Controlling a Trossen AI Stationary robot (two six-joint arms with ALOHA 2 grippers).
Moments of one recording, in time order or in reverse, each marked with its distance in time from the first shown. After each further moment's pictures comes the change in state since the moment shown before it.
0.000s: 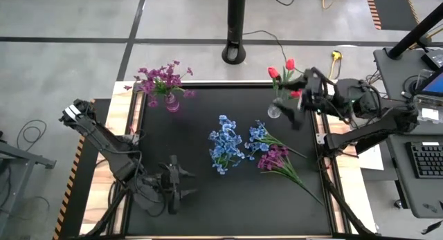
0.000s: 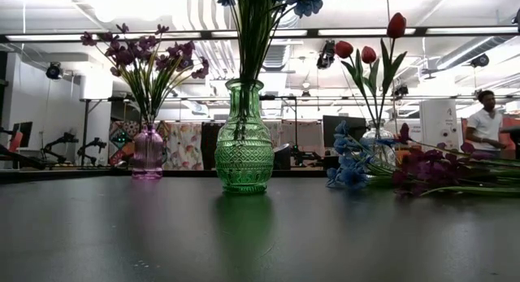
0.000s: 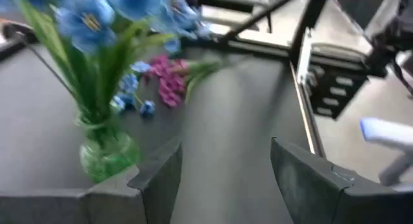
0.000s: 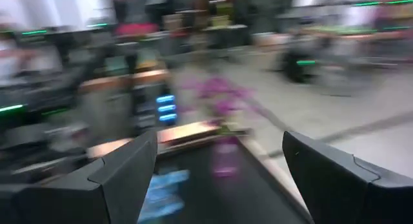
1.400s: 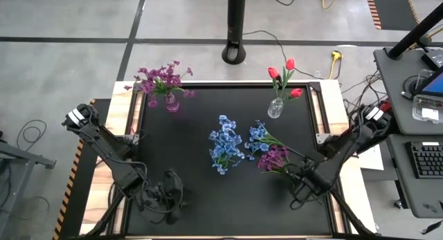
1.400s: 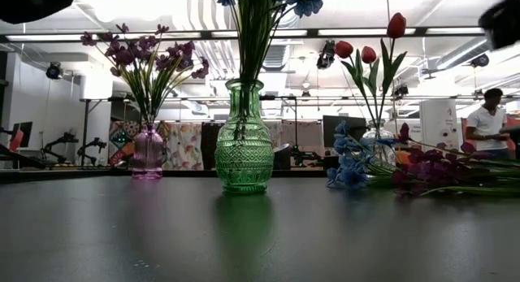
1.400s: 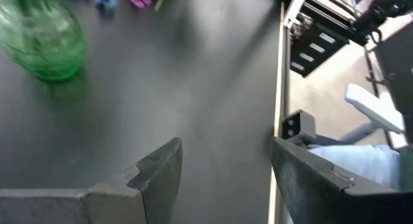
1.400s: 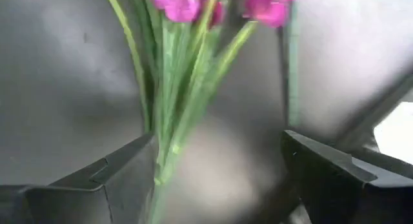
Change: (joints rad) left arm -0.053 0.097 0.031 -0.132 0.192 -0.413; right arm 0.722 0.510 -0.386 -0.811 -0.184 1.315
